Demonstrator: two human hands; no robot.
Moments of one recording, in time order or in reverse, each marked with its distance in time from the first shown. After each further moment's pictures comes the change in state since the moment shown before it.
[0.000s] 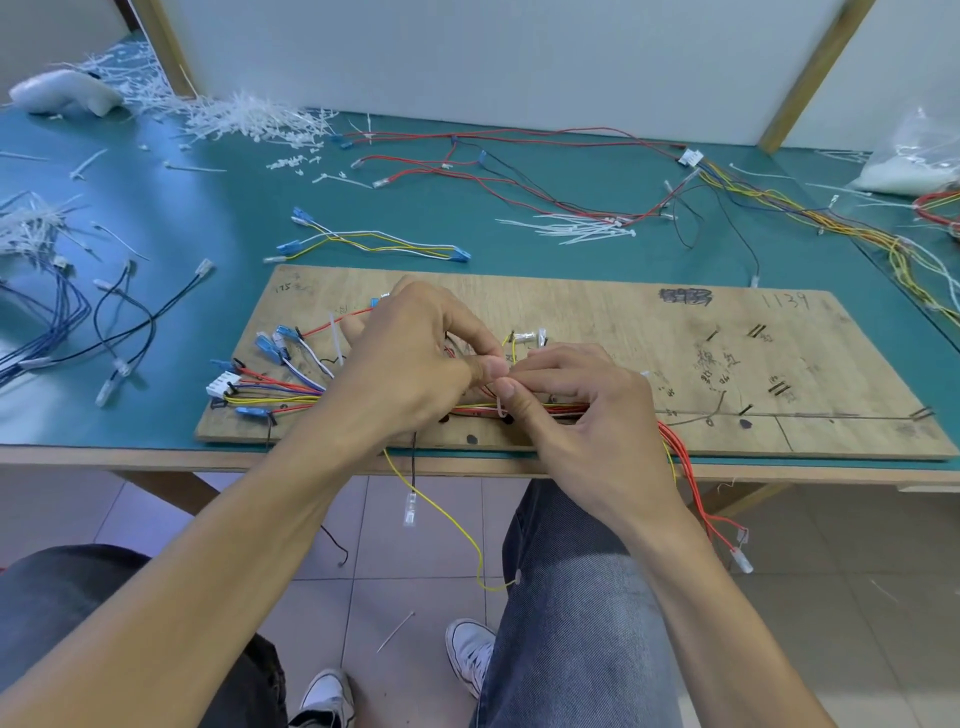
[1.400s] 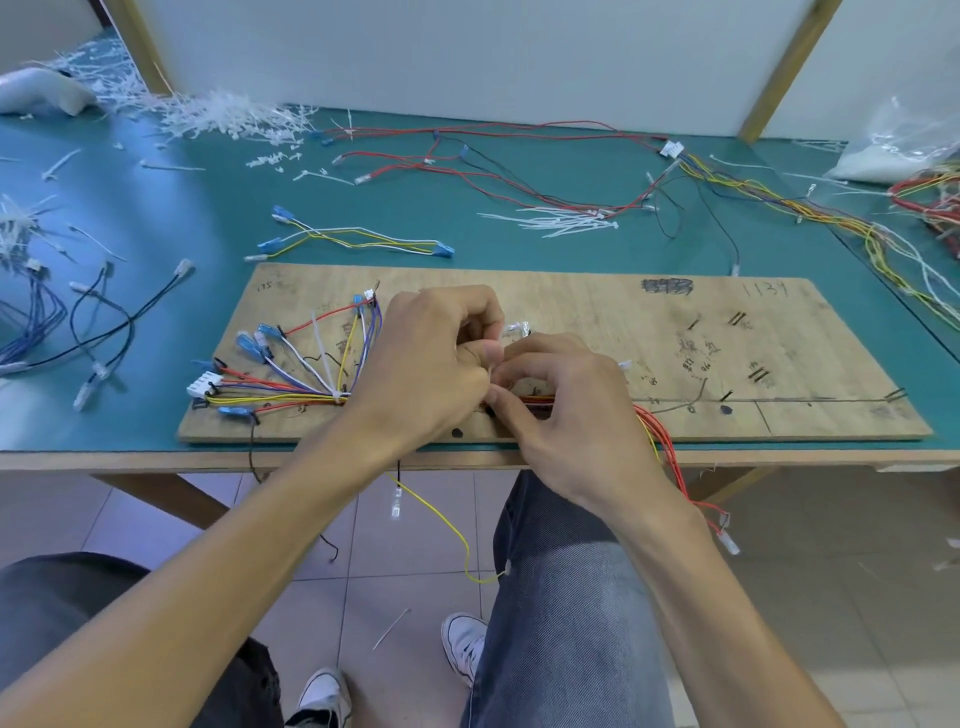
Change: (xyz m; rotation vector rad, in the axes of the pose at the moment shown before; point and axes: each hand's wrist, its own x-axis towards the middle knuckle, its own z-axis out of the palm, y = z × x) left_hand 0.006 -0.007 0.026 -0.087 0.076 0.227; right_hand 0.005 -0.009 -0.006 -0.179 -0.130 0.028
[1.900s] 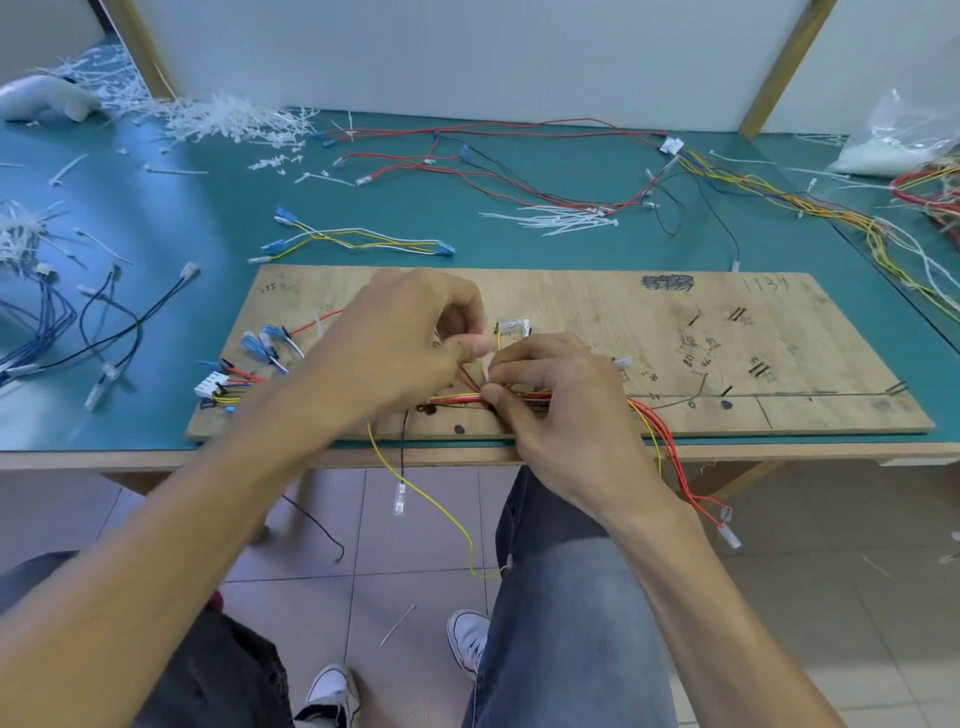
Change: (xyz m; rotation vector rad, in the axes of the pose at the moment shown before) left_hand 0.011 -0.004 -0.033 0.260 -0.163 0.050; right_hand -0.004 0.003 0.007 -0.019 0.071 -0.051
